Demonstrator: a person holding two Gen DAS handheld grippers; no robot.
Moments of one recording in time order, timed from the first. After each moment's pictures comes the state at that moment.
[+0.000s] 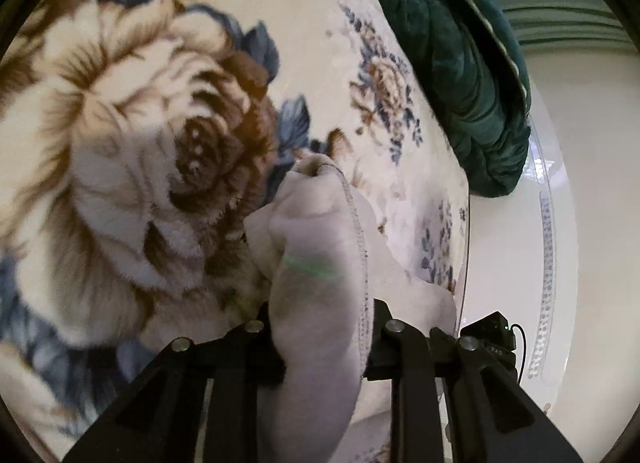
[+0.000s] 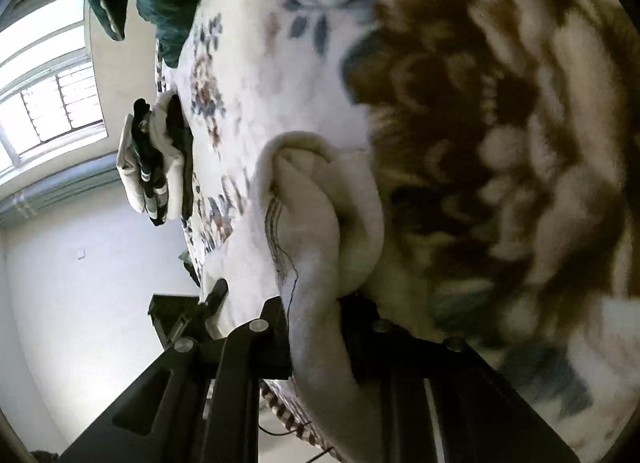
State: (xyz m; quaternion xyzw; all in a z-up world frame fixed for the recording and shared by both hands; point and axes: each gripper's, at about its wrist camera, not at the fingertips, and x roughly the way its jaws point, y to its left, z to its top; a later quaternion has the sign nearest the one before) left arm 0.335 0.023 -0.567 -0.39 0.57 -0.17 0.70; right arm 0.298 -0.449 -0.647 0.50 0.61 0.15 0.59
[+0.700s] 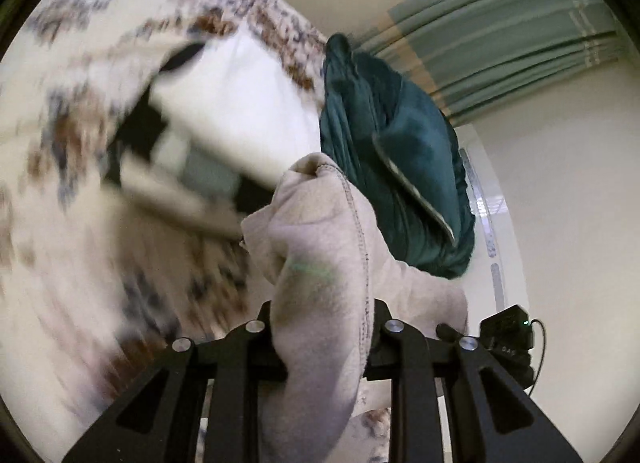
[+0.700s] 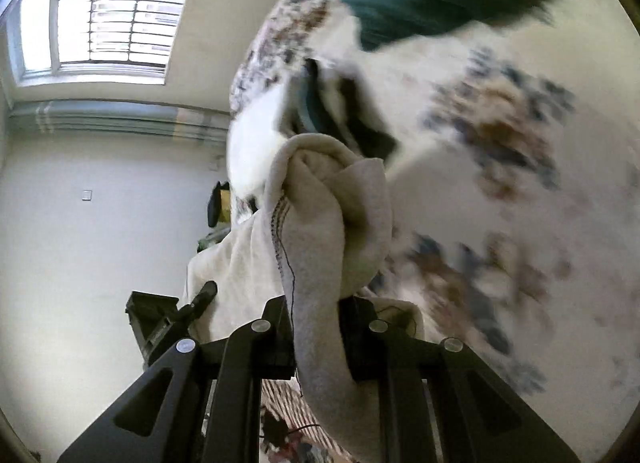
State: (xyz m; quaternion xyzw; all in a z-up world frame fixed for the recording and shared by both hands) left arm 0.514 0.259 -0.340 -0.35 0.47 -0.19 0.79; right arm 0.491 -0.191 -0.390 0.40 0.55 0.23 0.70
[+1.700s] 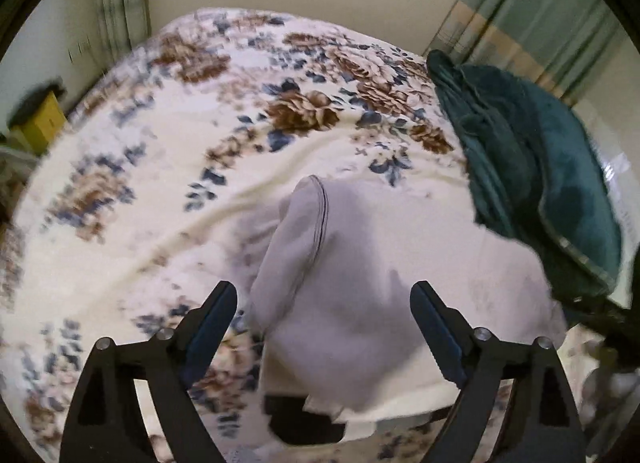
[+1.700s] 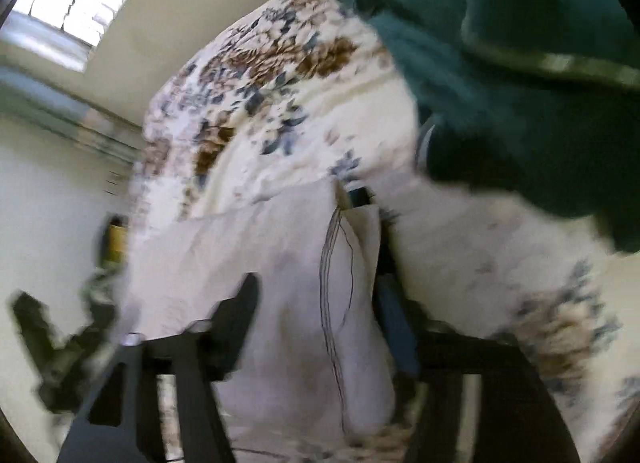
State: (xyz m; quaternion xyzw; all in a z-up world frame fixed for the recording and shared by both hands) left arm 0.717 0.331 -0.365 -0.11 0.51 -0.01 0.85; right arm 0.773 -0.020 -0.396 0.17 0.57 0.05 0.81
